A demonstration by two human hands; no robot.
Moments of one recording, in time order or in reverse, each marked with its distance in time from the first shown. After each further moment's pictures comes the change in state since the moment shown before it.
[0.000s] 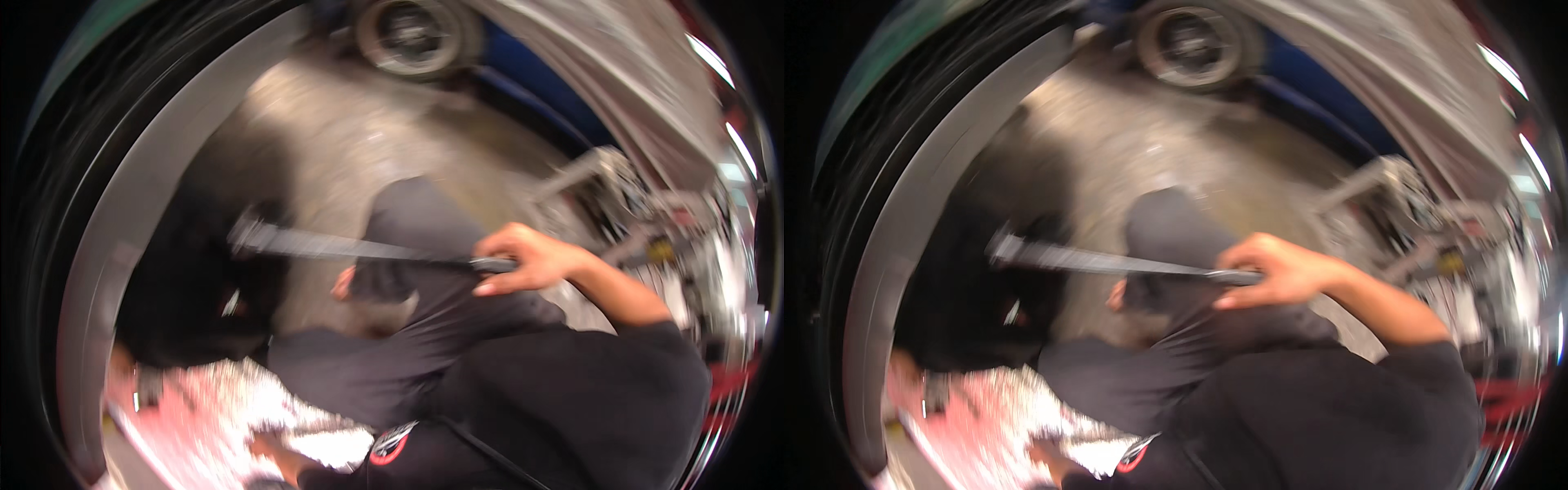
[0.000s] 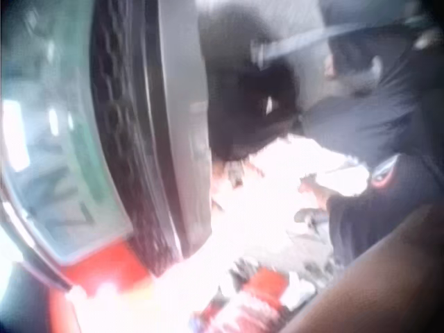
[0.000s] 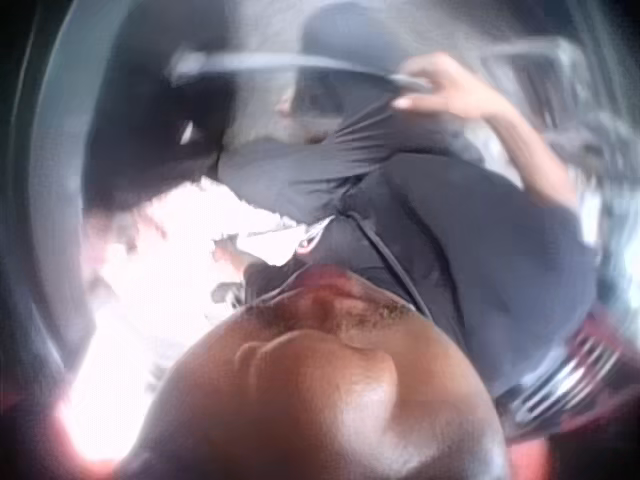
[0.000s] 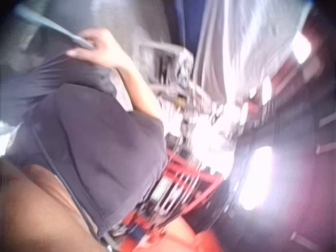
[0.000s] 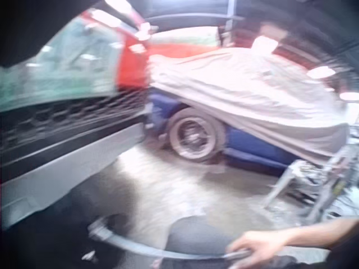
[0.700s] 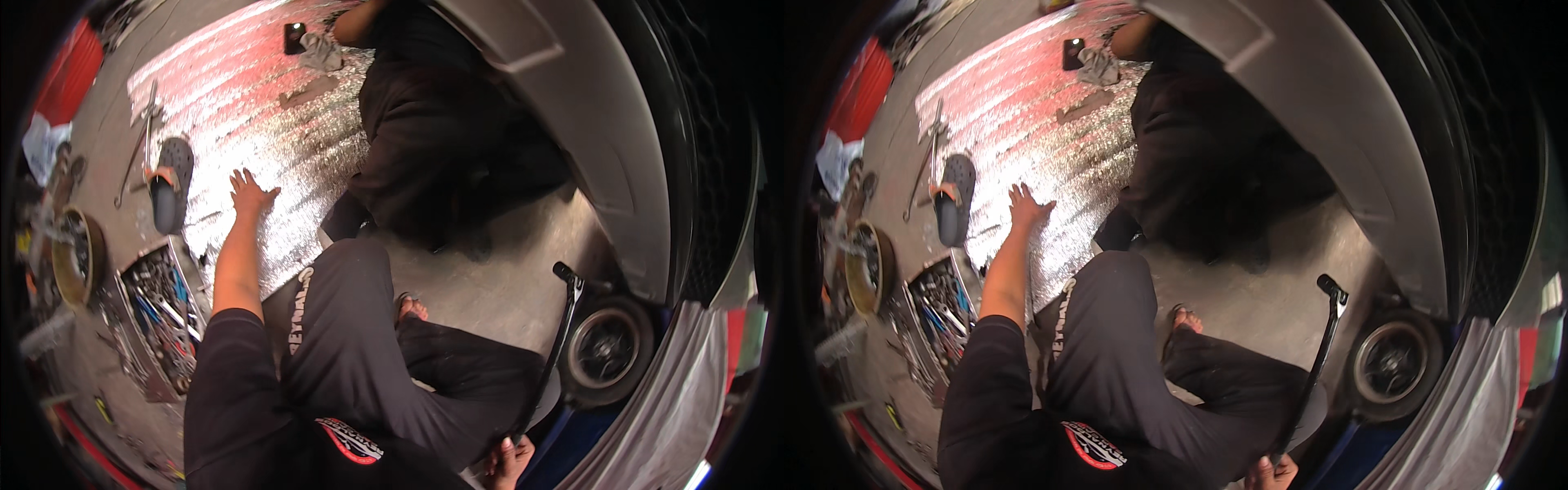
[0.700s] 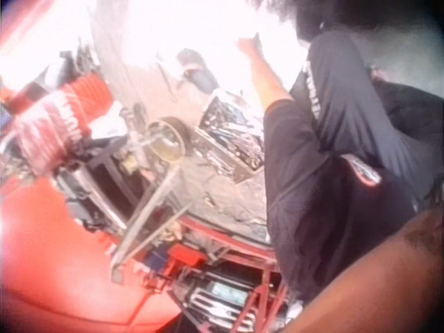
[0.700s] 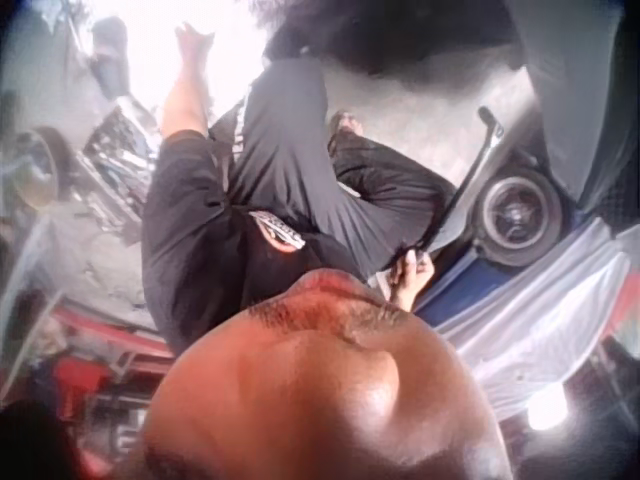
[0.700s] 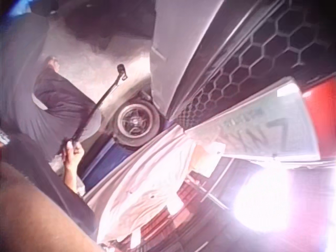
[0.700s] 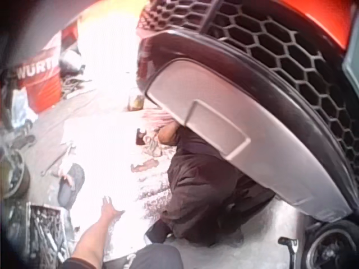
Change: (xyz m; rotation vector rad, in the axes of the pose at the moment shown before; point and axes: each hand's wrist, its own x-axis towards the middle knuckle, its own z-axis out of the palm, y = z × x) left_hand -0.036 -0.042 -0.053 -0.256 -0.251 -0.185; right_hand 0.042 0.036 0.035 0.317 0.052 0.203
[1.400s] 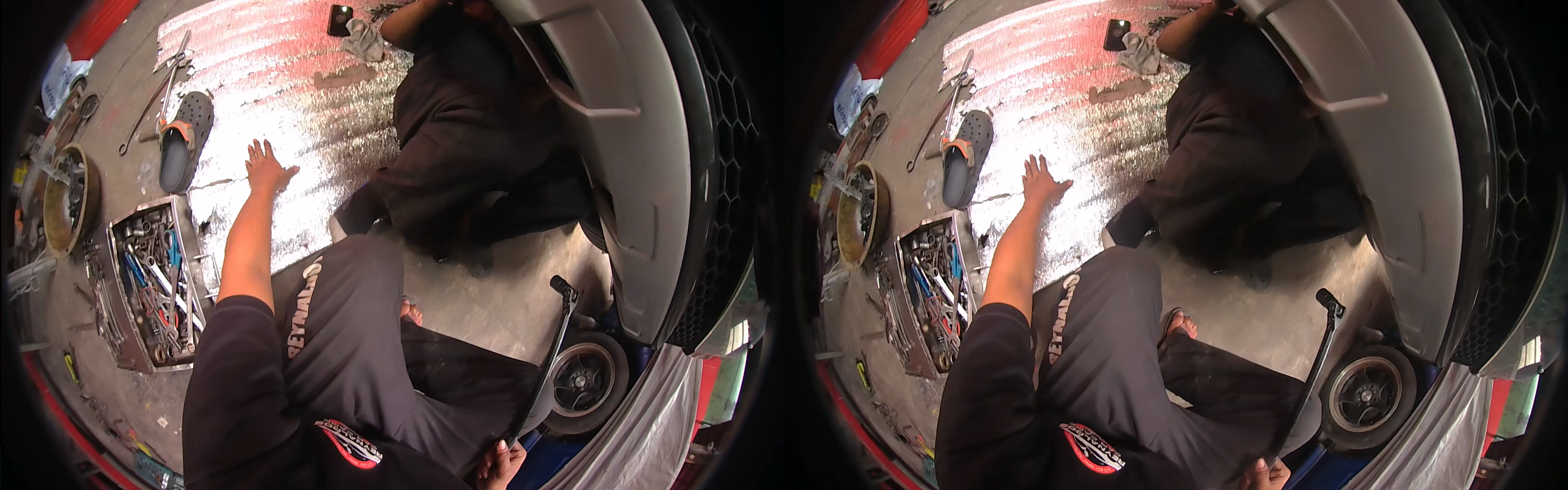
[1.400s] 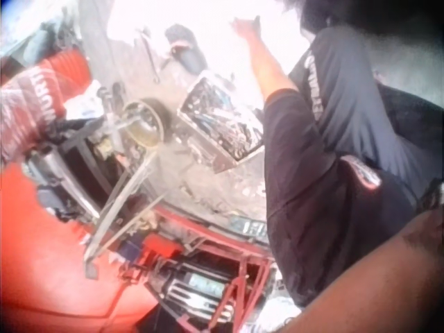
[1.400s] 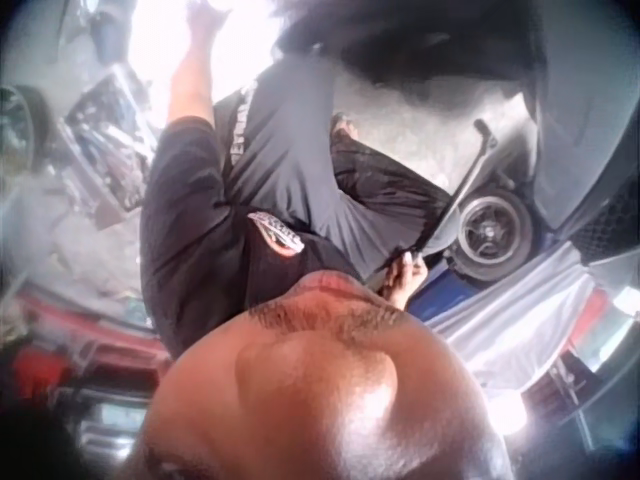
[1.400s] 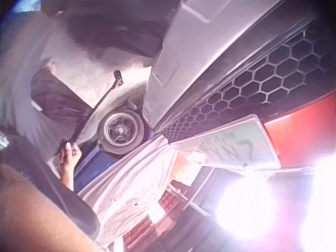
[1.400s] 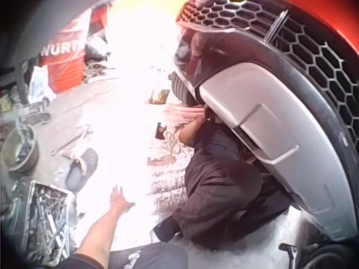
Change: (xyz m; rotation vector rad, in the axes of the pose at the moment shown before) left_hand -0.014 0.007 -0.008 -0.035 -0.005 -0.040; right_hand 0.023 -0.015 0.002 -0.031 -0.084 -0.029
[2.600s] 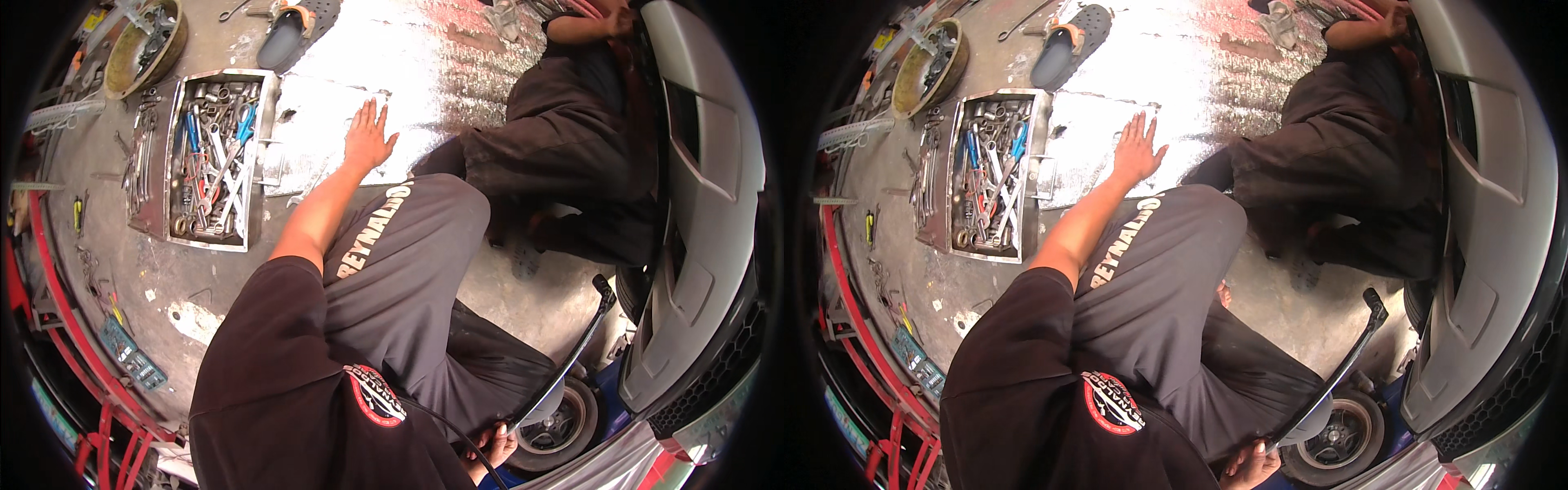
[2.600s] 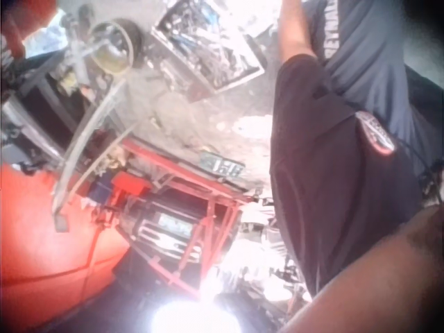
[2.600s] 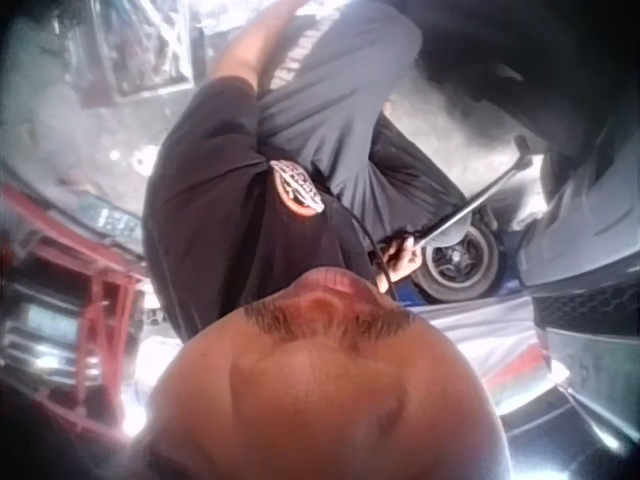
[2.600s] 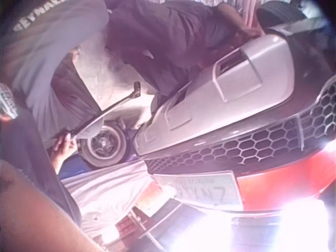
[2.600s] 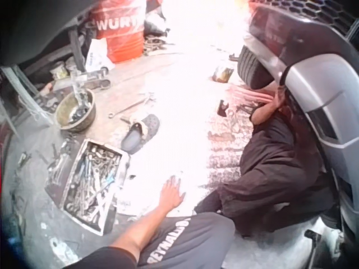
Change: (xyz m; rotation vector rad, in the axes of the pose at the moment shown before) left_hand -0.112 -0.016 0.081 0.046 0.290 0.217; right_hand 0.048 0.031 -0.036 0.006 -0.160 -0.136
